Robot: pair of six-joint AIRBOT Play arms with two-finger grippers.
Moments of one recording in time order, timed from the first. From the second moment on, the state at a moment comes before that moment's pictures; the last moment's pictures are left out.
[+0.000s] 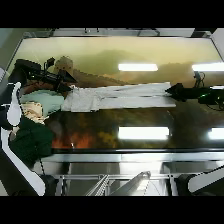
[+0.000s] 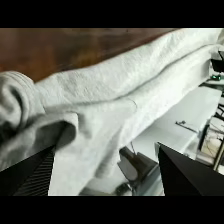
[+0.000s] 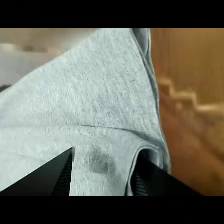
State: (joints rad) left arm 0.20 -2.15 1.96 -2.49 1.58 1.79; right arm -0.40 -1.85 1.26 -0.47 1.05 0.86
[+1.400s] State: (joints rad) left arm -0.06 -1.87 1.61 -2.58 1.30 1.92; right arm -0.36 -1.99 1.49 -0.56 1.28 1.04
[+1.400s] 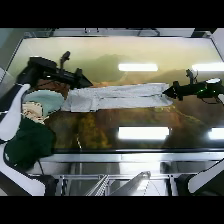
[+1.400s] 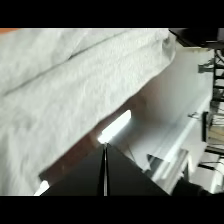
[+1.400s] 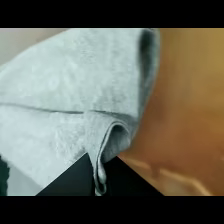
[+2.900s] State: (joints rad) left arm -0.37 -2.00 2.06 -2.35 1.25 1.72; right arm 0.05 -1.76 1.61 -0.20 1.38 1.00
